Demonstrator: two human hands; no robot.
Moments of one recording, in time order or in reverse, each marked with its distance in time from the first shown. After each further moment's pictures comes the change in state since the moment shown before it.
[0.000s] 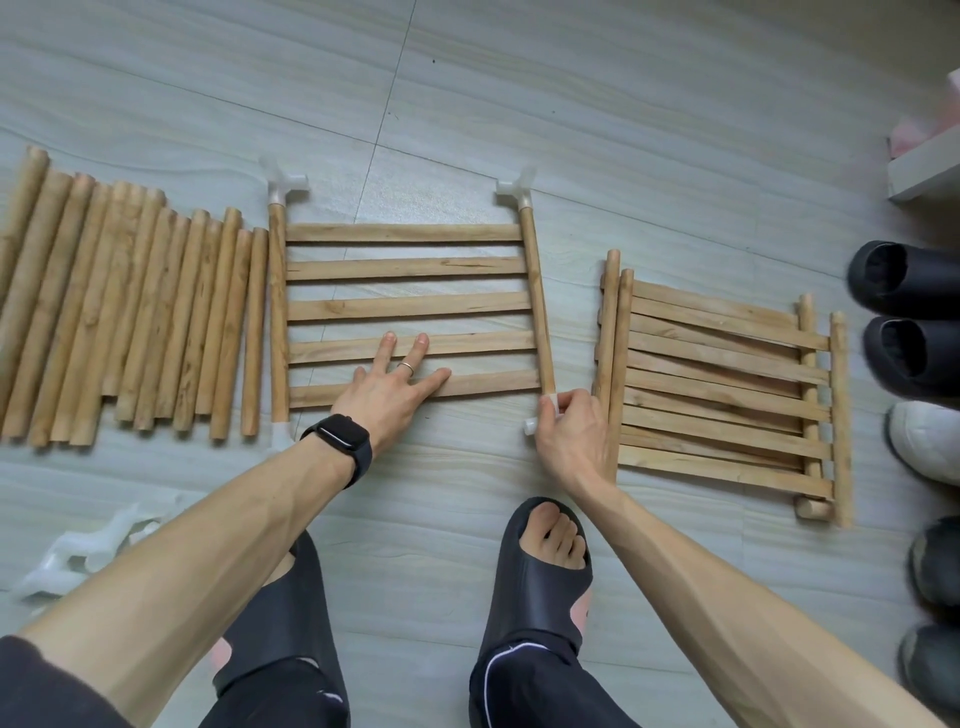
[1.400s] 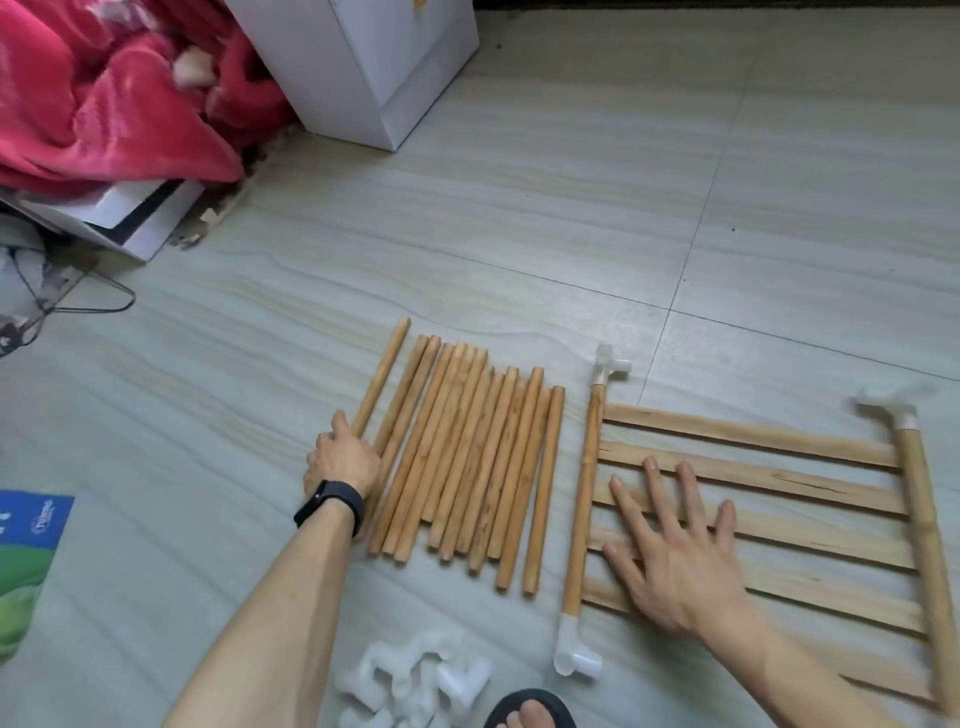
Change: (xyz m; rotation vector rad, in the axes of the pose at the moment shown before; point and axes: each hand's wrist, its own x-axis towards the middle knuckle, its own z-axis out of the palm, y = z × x) left_hand -0.113 -0.308 0.005 -0.643 0.381 -1.181; right_hand -0.002 -0.168 0.113 -0.695 -0.400 -0.739
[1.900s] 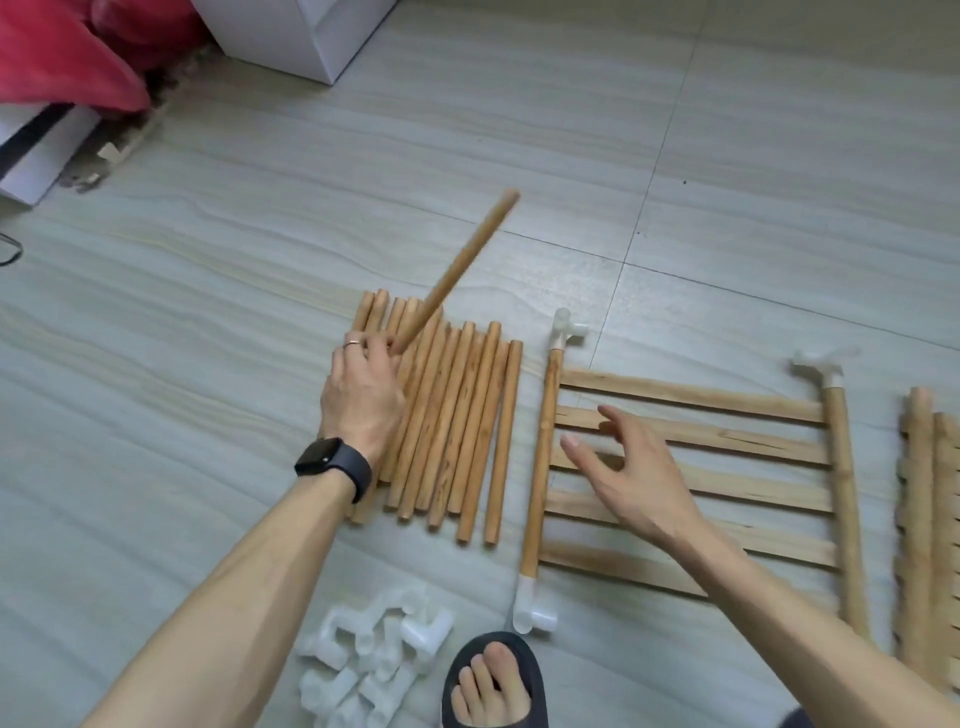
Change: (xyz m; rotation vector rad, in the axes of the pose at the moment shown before) left_hand -0.043 0.062 0.005 -0.043 0.351 0.640; right_hand -0.017 -0.013 -0.057 0.835 0.201 0.150
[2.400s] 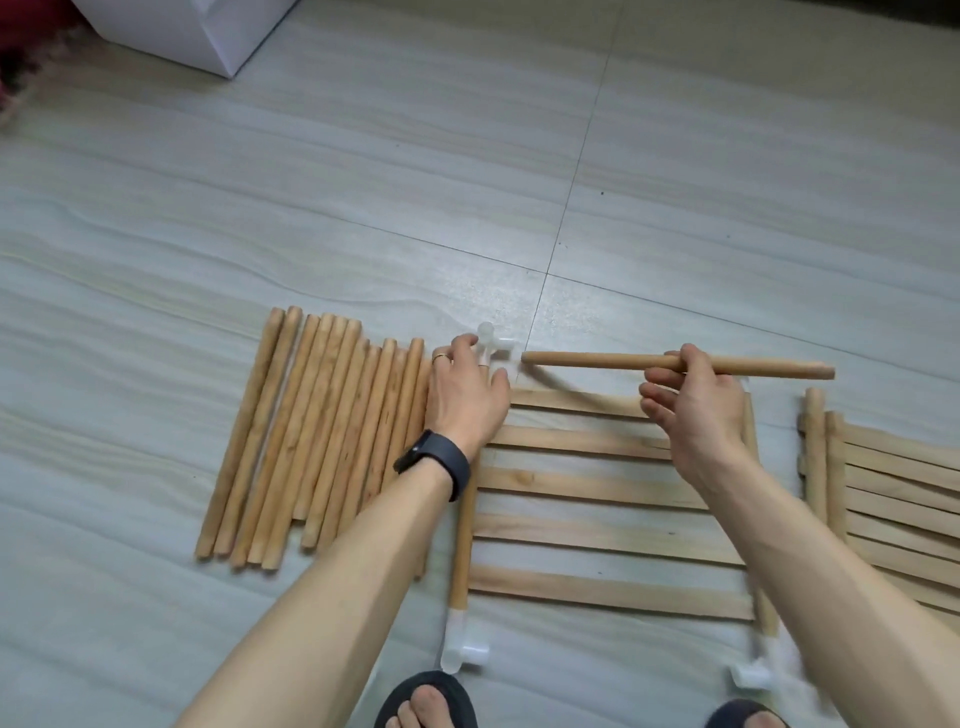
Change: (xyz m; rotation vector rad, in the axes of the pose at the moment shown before) left_hand 0.009 0.160 0.075 -0.552 -0.374 -0.146; right_hand 0.059 0.019 -0.106 1.055 0.593 0.325
